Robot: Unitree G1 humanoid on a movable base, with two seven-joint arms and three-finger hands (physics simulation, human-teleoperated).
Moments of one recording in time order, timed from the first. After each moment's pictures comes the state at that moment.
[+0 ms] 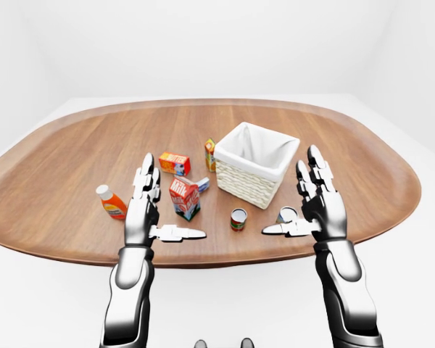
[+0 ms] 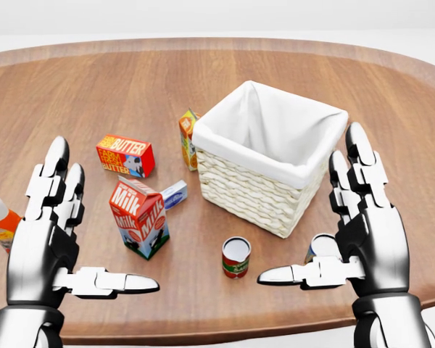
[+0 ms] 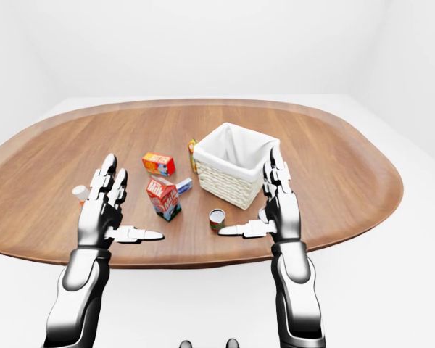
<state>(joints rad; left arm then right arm) 0.03 0.02 0.04 -0.37 0.01 0.09 -0.07 0.03 -0.02 -0.07 -0.40 0.07 0.09 0.09</state>
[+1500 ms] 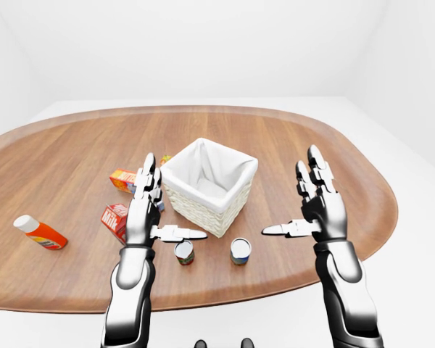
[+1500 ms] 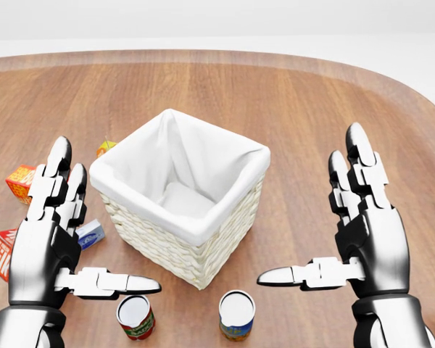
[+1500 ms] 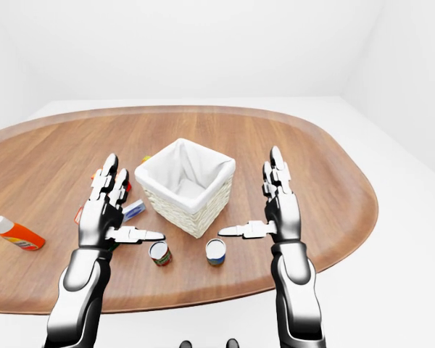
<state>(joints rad) 0.03 0.02 0.03 -0.38 0.01 0.09 -0.08 0.03 -0.02 -0.07 -0.41 0.08 0.09 0.09</state>
